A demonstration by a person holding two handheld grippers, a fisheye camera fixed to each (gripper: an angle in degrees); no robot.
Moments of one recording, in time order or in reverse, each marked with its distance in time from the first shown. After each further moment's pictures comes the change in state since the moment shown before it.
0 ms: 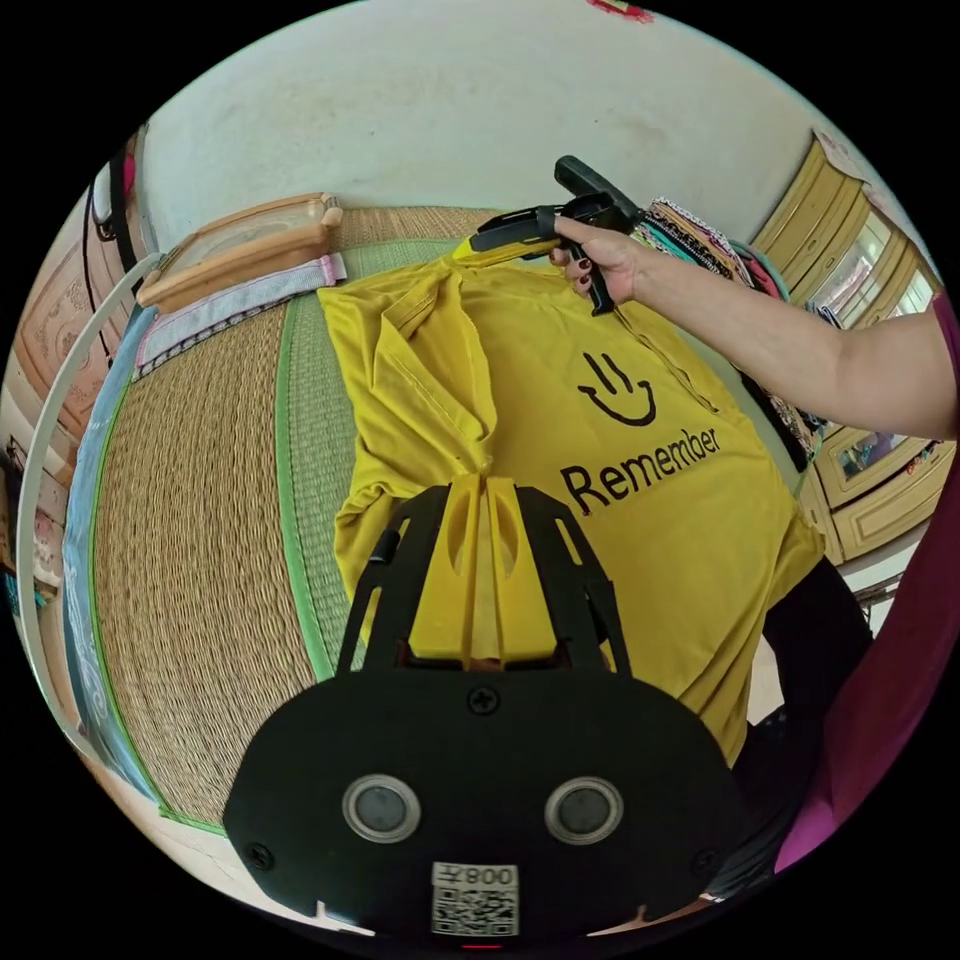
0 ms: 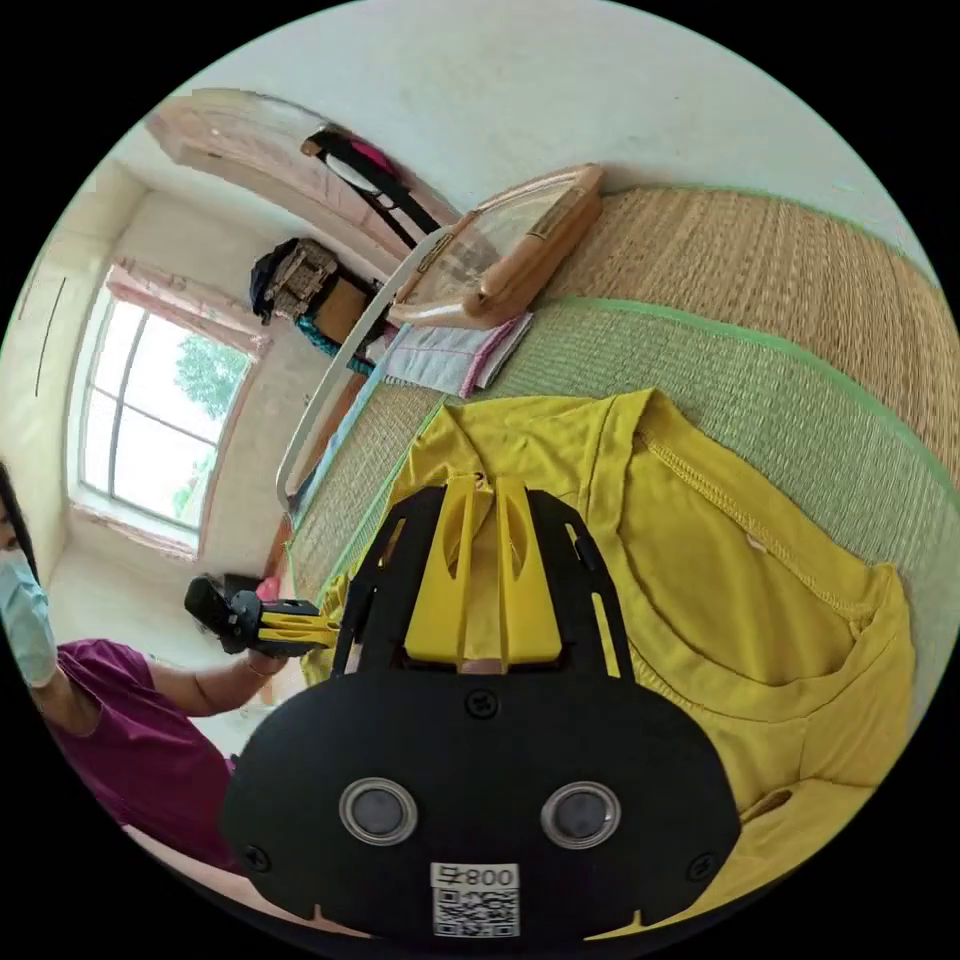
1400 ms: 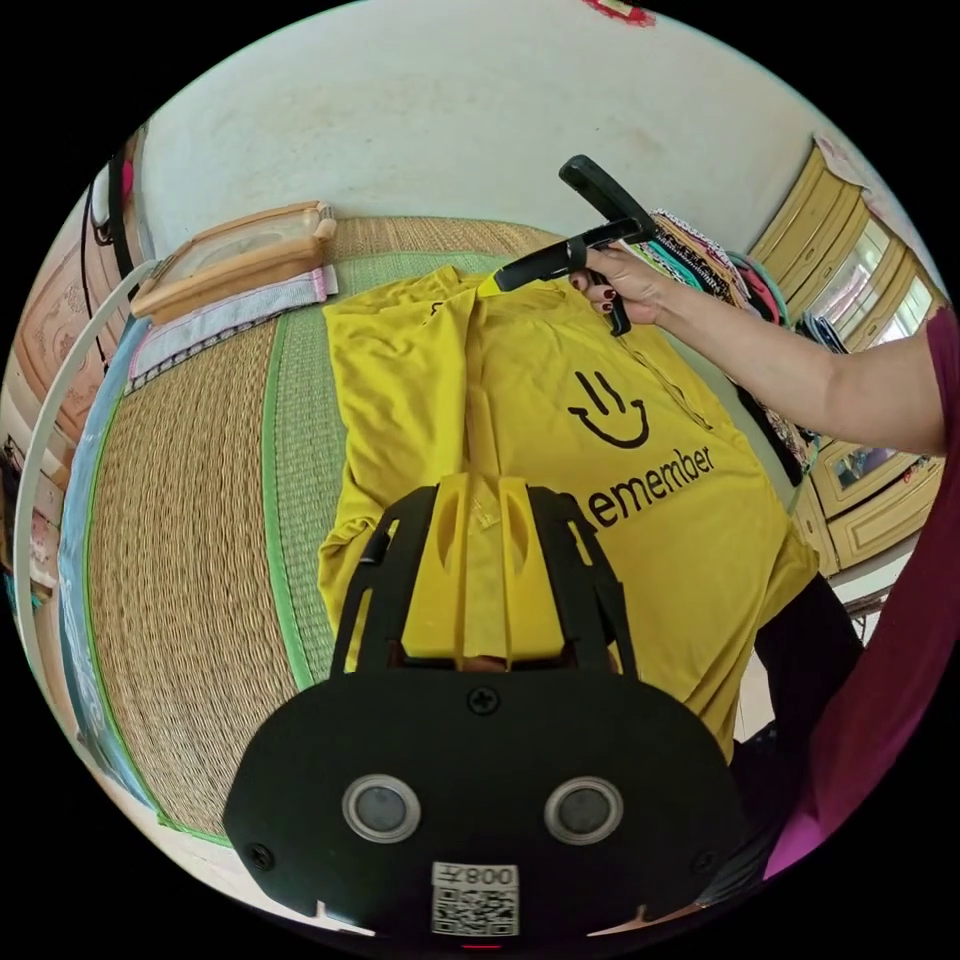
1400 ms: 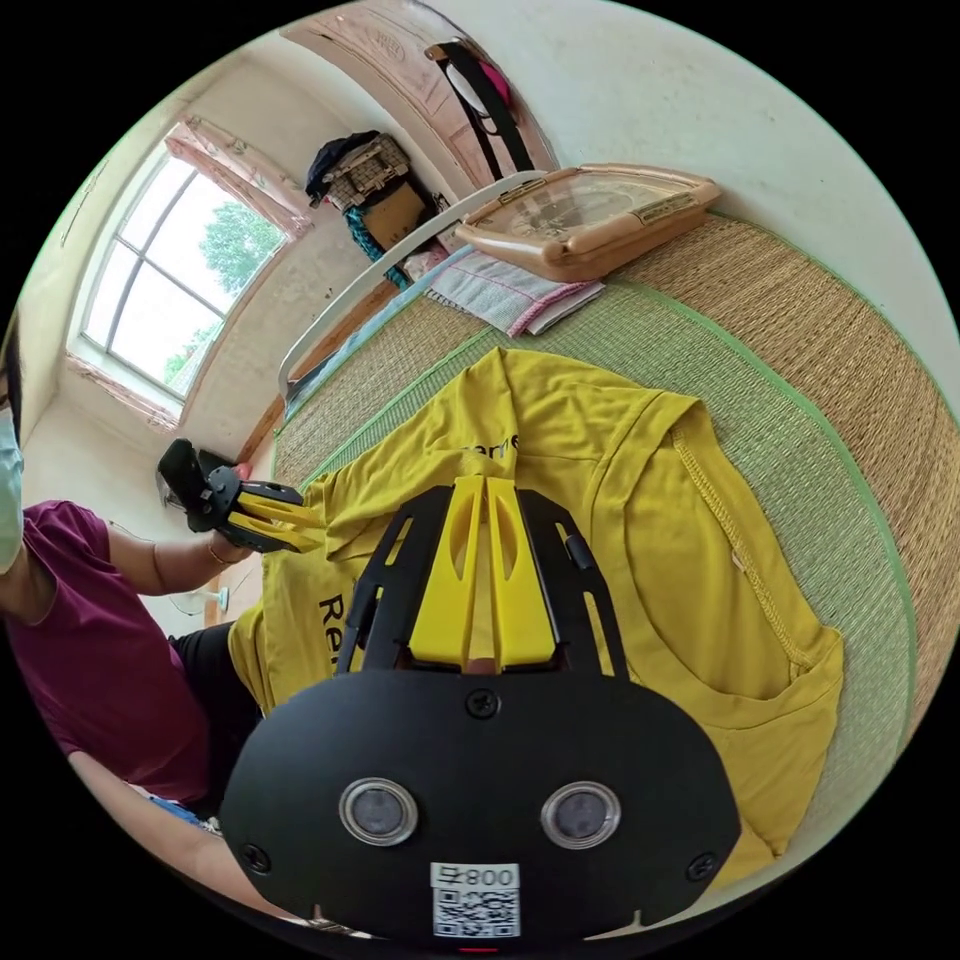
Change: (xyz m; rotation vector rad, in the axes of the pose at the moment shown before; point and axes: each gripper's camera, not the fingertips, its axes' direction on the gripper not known) left arm 0.007 -0.063 0.092 0.003 0.013 -0.005; right arm 0.013 0.057 0.009 -0.156 0.014 -0.248
